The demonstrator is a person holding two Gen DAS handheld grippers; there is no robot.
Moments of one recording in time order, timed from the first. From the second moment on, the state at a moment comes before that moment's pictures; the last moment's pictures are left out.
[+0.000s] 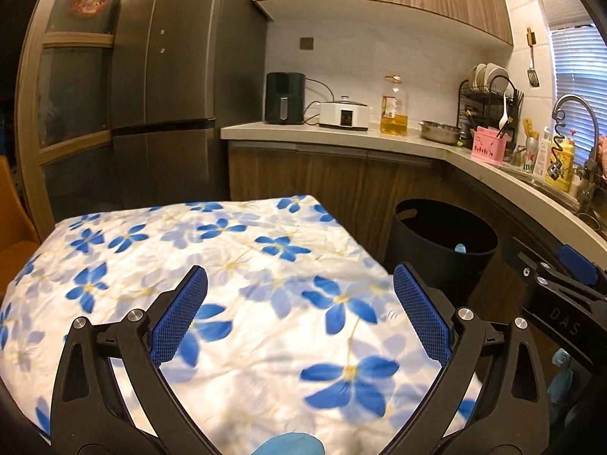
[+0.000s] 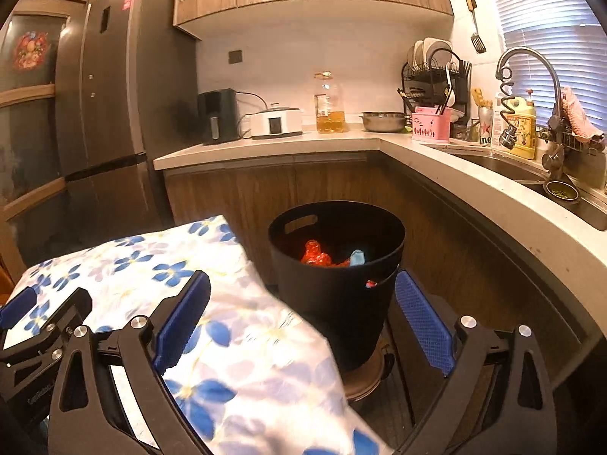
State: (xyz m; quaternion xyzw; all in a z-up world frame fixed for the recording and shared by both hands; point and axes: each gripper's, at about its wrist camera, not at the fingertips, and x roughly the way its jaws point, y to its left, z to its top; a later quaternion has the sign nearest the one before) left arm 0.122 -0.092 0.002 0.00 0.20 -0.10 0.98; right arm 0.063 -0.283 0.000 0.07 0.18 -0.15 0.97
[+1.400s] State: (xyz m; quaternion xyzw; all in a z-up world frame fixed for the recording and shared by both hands) left arm 0.046 -0.004 -0.003 -0.03 0.19 -0.07 0.98; right arm -0.009 -0.192 -0.005 0.04 0.18 -0.11 0.98
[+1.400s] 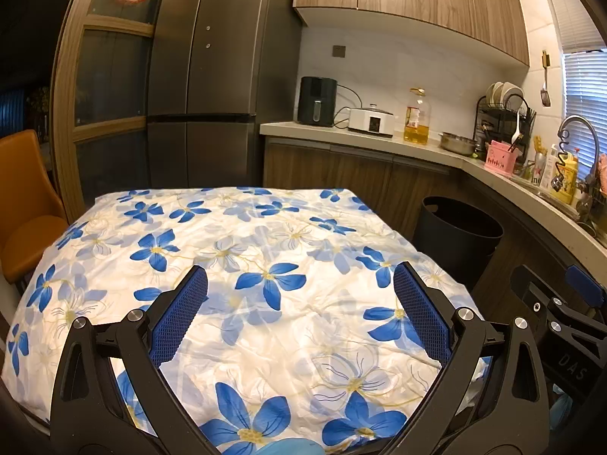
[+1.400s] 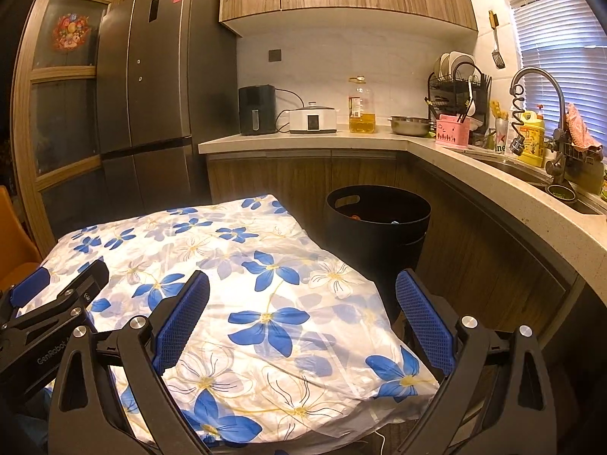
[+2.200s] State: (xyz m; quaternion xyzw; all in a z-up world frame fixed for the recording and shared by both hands) left arm 0.043 0.001 0.002 -0.03 0.19 -0.06 0.98; right arm -0.007 -0.186 -0.002 0.04 0.18 -0.11 0.98
